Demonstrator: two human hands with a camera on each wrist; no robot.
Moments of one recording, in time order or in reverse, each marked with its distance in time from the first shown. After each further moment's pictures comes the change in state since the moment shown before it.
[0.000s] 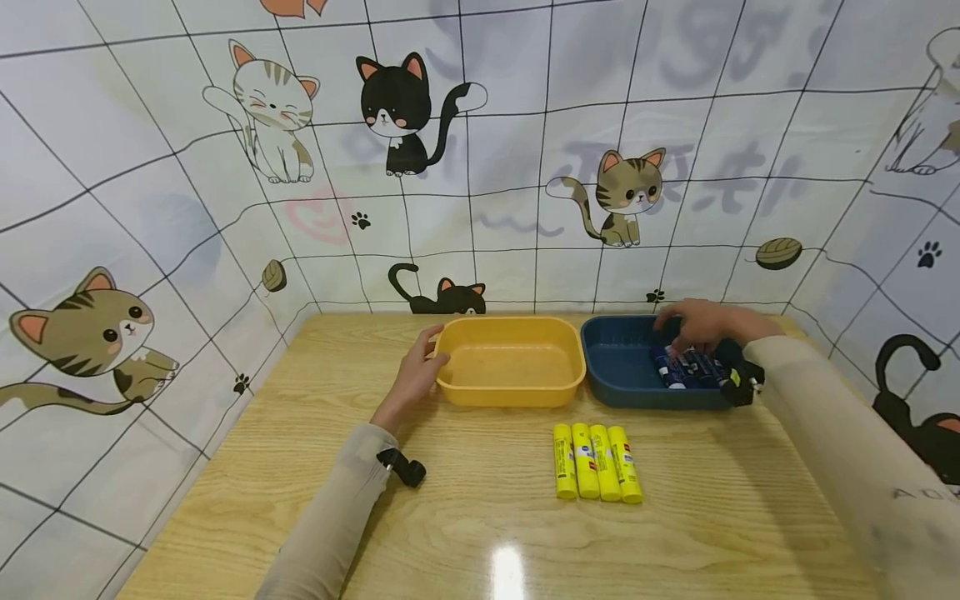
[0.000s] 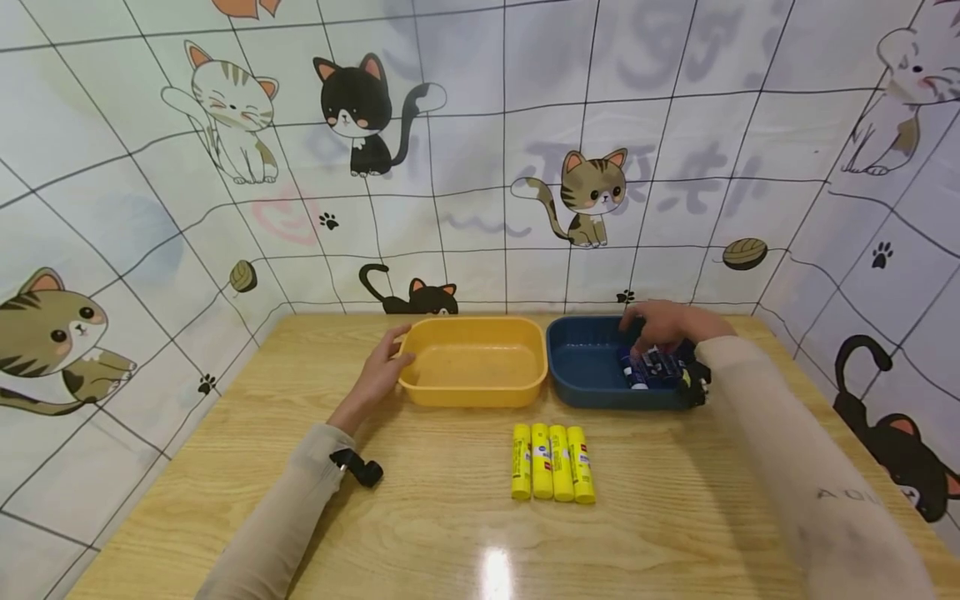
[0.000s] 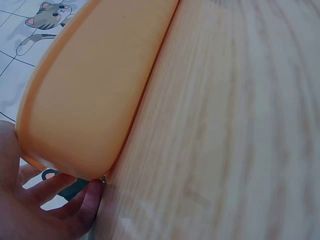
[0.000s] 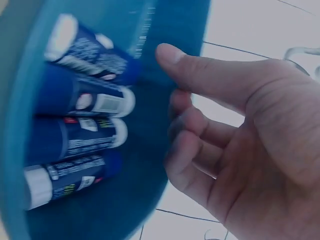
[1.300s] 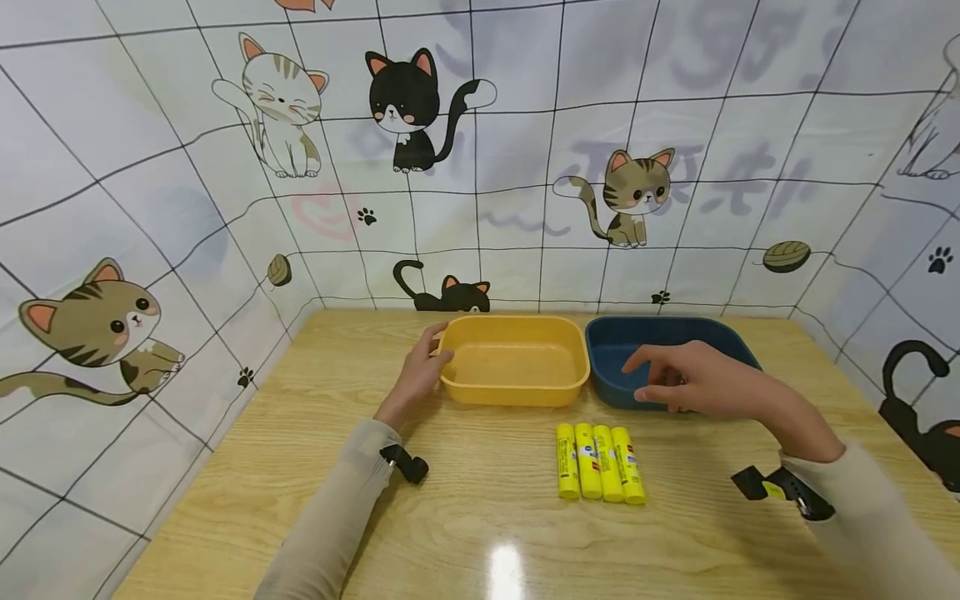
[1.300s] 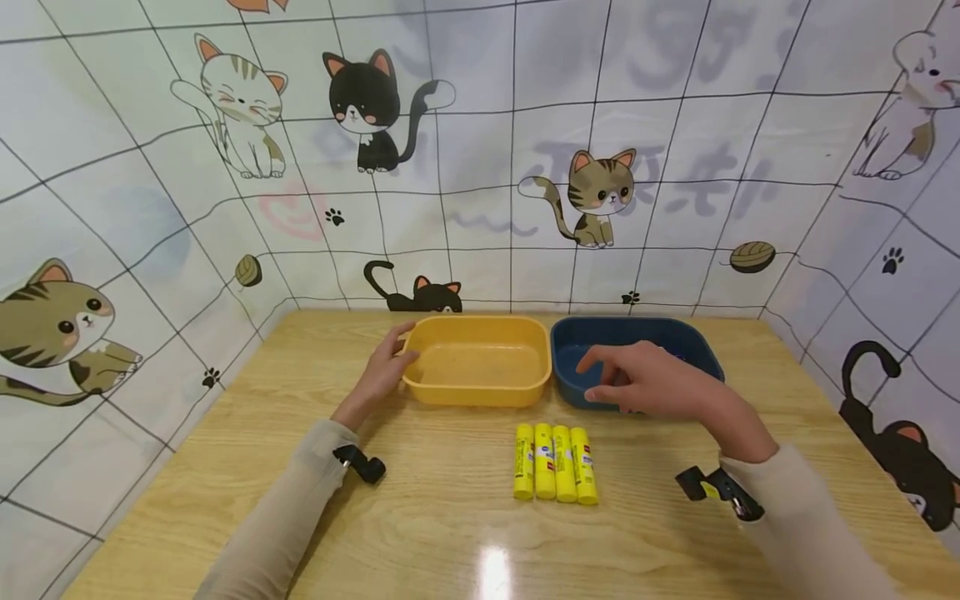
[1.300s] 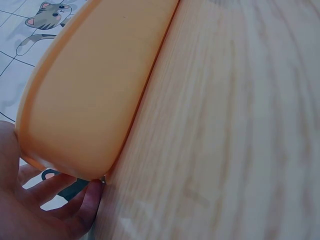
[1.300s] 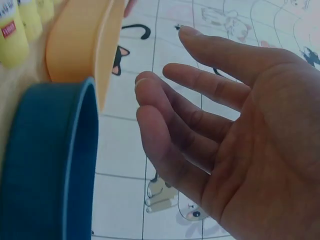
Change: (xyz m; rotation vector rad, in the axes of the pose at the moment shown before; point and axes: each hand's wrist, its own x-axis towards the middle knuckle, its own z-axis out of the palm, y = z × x) left_hand 0.000 -0.001 0.000 -0.008 0.006 0.014; right_hand -0.094 -0.099 0.073 -0.066 0.248 -0.391
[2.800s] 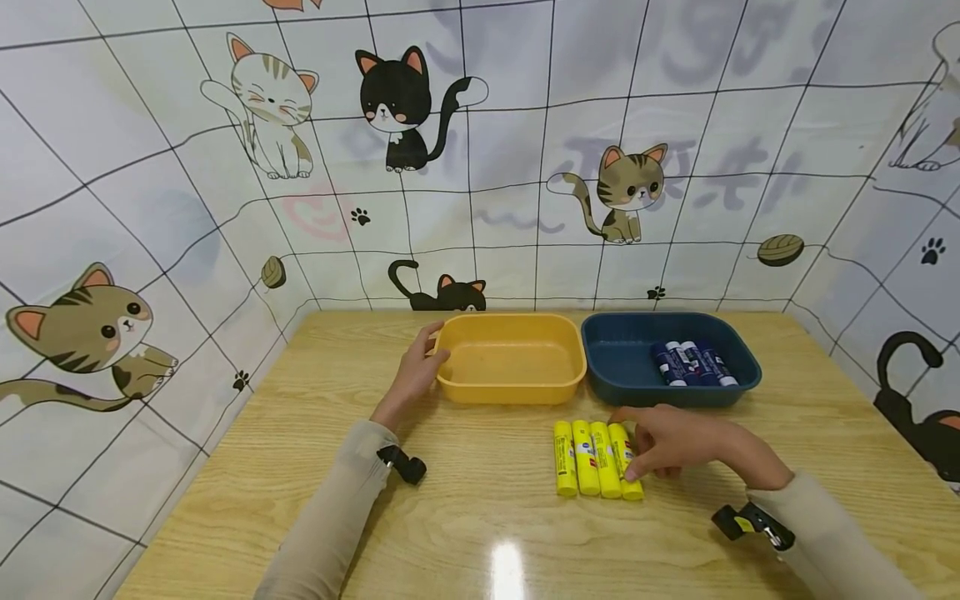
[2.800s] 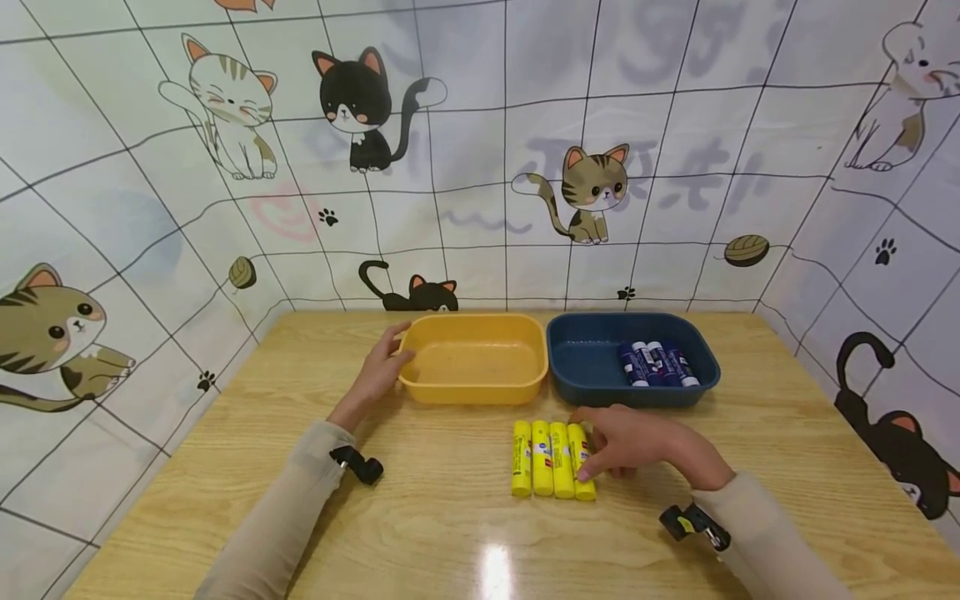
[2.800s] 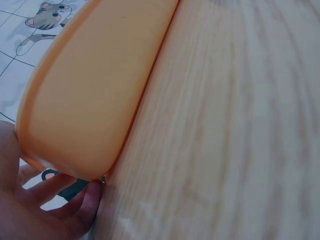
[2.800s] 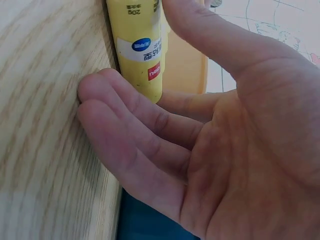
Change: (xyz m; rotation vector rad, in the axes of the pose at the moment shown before) left_hand -0.001 -0.001 0.000 0.030 -0.009 -0.007; right_hand 0.003 0.026 0.077 0.276 -0.324 0.294
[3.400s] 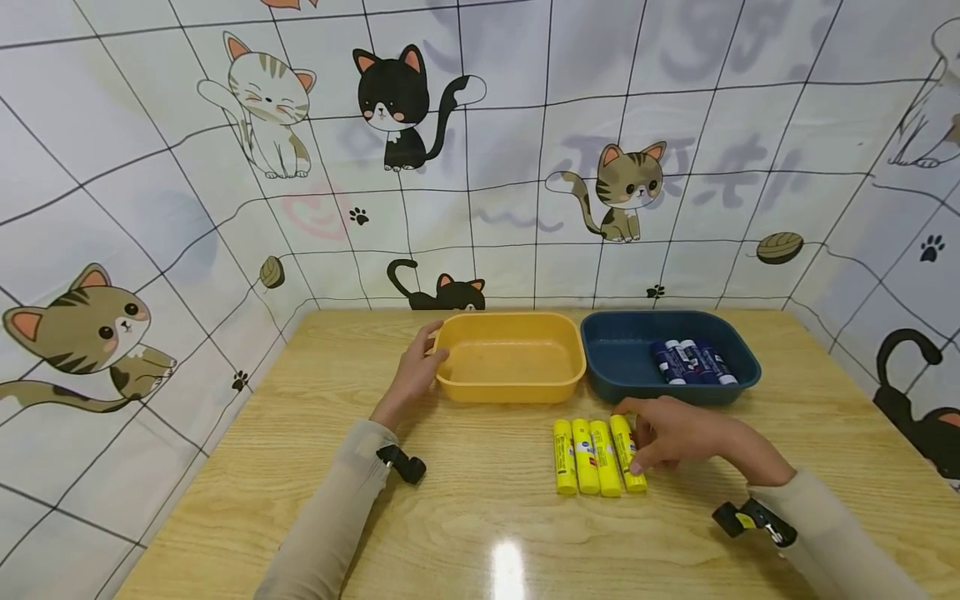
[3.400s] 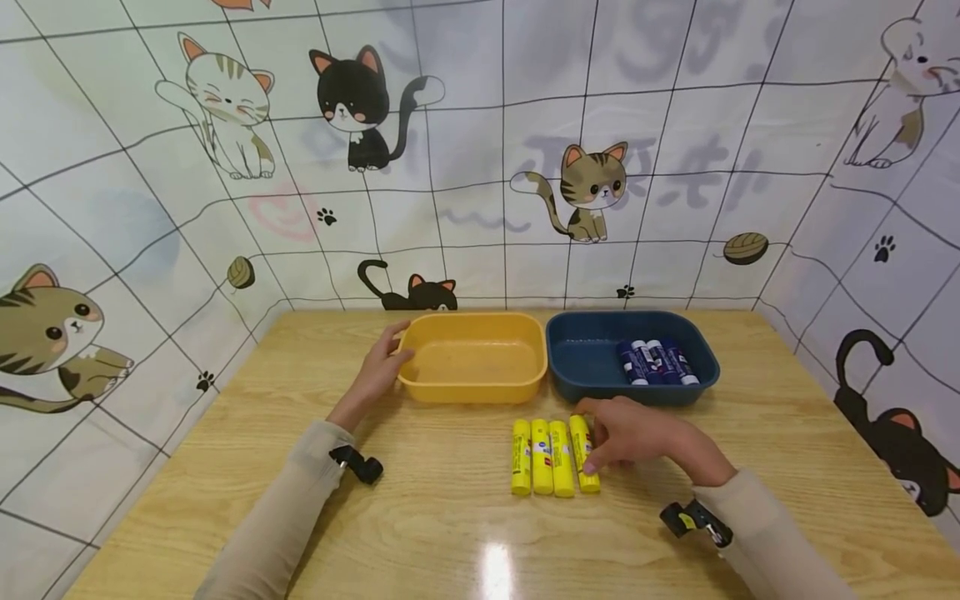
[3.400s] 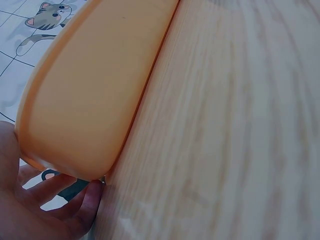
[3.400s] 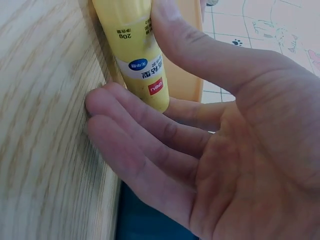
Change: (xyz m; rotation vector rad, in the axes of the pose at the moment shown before) left_hand -0.001 0.002 0.000 -0.027 -0.007 -0.012; right_hand -0.001 0.002 -0.005 -0.043 0.075 -0.021
